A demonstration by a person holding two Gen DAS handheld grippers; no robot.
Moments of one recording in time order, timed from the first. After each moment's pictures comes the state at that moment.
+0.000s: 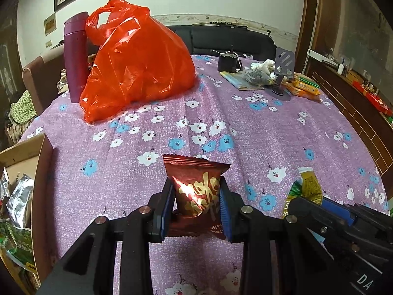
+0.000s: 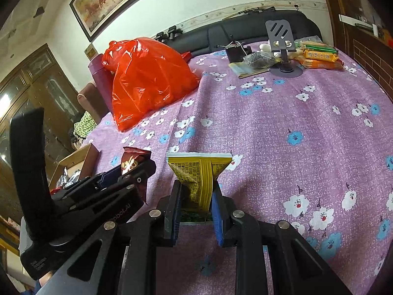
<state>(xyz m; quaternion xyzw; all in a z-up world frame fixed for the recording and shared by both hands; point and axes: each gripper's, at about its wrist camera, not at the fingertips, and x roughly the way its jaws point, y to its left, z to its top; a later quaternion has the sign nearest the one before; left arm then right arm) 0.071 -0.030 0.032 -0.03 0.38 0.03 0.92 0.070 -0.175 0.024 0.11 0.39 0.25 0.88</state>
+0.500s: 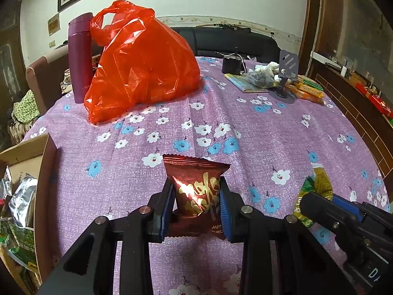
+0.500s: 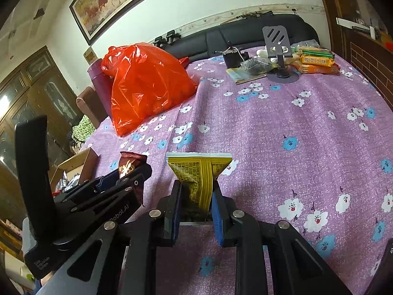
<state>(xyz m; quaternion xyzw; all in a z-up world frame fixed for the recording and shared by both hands) 0.070 -0.030 0.034 -0.03 0.38 0.05 0.92 0.068 -0.180 0.031 0.12 0.38 0.24 0.88</state>
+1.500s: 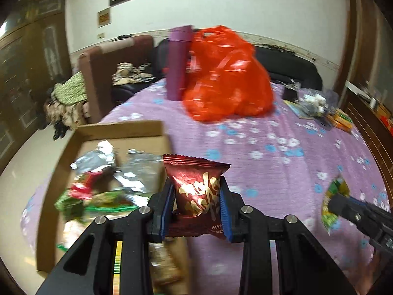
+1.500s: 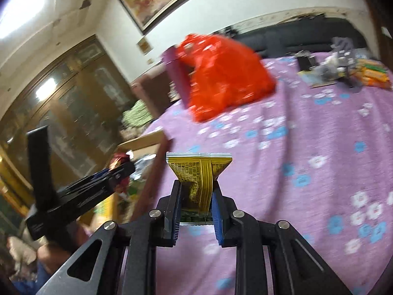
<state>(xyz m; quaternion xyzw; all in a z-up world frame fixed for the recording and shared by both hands) -0.051 0.094 0.086 -0.08 0.34 0.17 0.92 0.013 -0.116 0.061 0.11 0.36 0.41 0.83</state>
